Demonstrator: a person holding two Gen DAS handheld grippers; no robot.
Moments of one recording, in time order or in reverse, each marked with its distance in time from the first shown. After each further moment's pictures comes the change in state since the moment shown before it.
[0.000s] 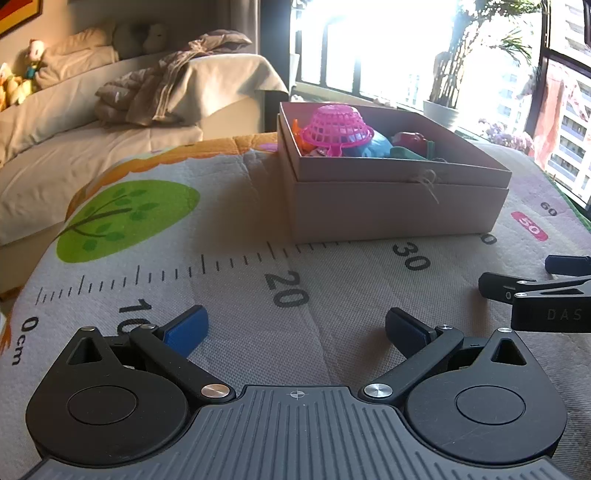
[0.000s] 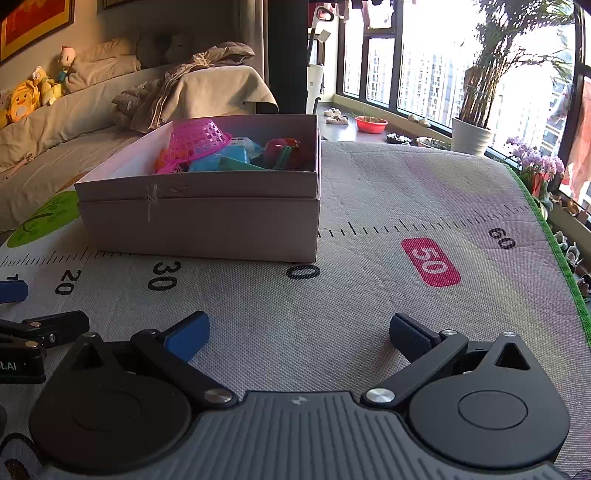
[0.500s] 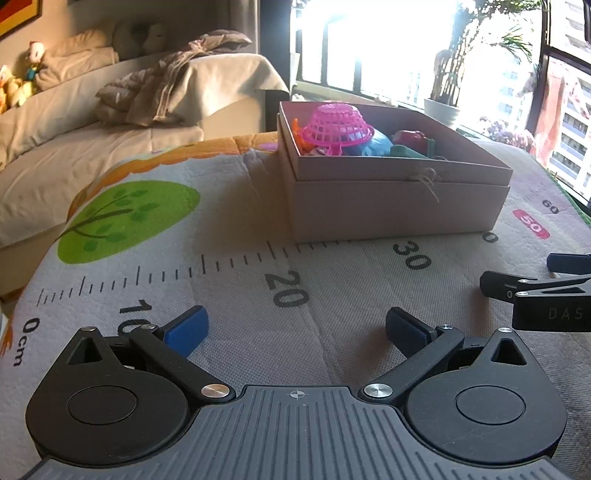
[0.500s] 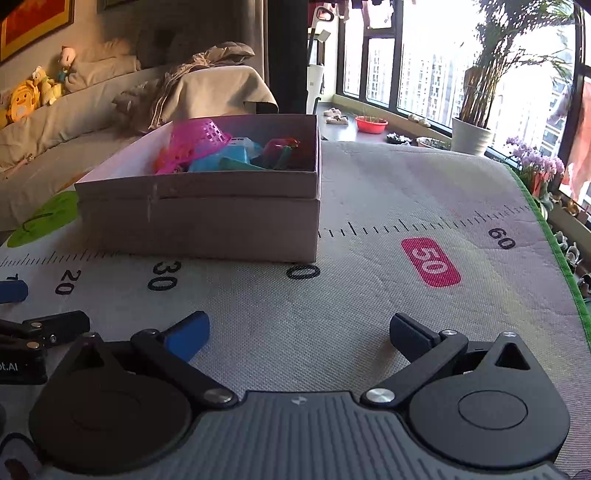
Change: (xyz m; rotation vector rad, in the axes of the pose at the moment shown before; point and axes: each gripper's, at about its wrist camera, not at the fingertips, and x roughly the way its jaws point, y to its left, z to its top) left arm 0.000 0.000 0.000 0.005 0.003 0.006; right arm 0.000 0.000 0.000 0.000 0.000 0.000
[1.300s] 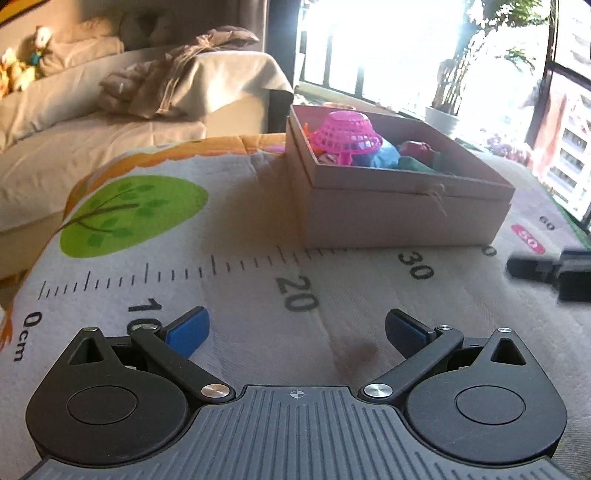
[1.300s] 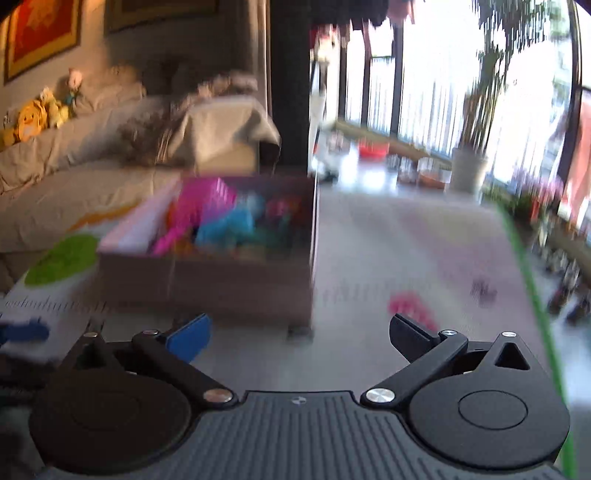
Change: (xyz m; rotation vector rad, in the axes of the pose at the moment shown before) left arm -0.005 0.009 0.002 -0.043 -0.004 -0.022; right arm -0.023 0.000 0.026 0.031 -0.006 0.038
